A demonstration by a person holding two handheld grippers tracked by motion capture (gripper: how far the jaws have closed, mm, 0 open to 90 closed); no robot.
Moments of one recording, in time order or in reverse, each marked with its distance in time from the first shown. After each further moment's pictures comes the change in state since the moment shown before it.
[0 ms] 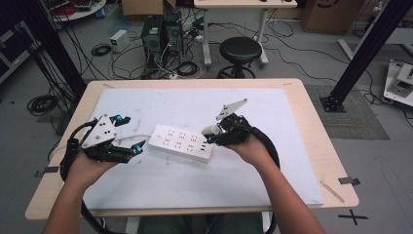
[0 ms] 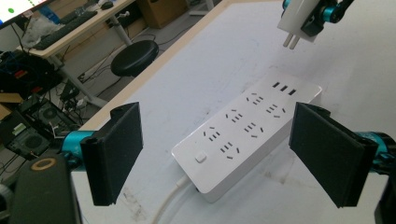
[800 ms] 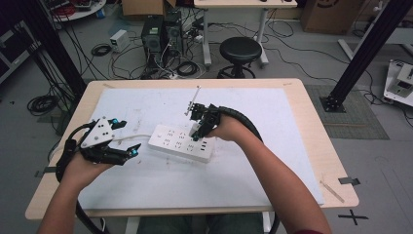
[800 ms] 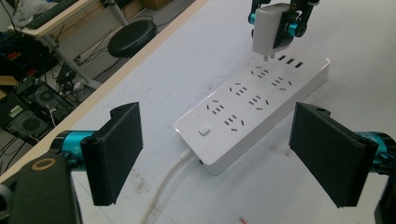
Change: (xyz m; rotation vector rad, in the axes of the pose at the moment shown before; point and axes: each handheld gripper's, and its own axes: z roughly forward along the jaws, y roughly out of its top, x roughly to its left) left arm 0.008 -0.018 -0.004 0.059 -0.002 -0.020; right arm -0.016 0.066 0.074 0.415 0.110 -0.170
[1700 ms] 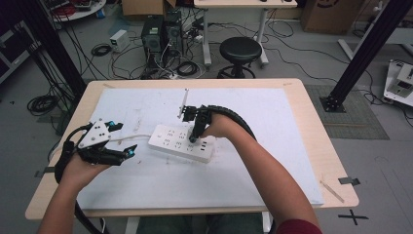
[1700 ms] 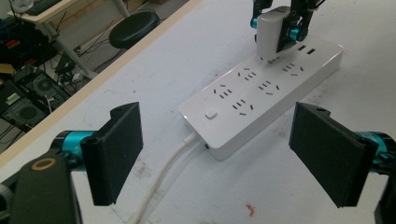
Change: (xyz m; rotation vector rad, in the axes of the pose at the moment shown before) left arm 0.007 -0.018 0.004 0.009 0.003 -0.033; right arm -0.007 0.021 0.024 0.134 0.014 -0.049
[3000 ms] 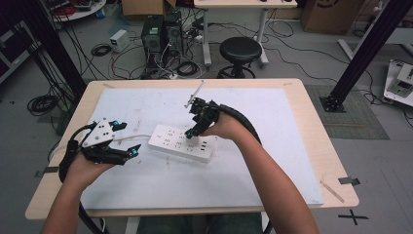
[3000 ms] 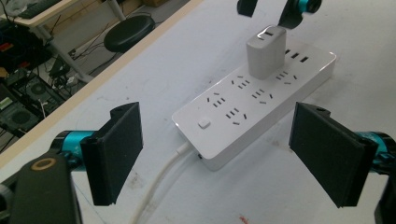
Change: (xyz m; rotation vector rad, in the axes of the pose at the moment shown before) left arm -0.002 0.008 0.006 -0.015 -0.023 0.002; right arm 0.007 -0.032 -0.035 -0.319 0.001 0.148
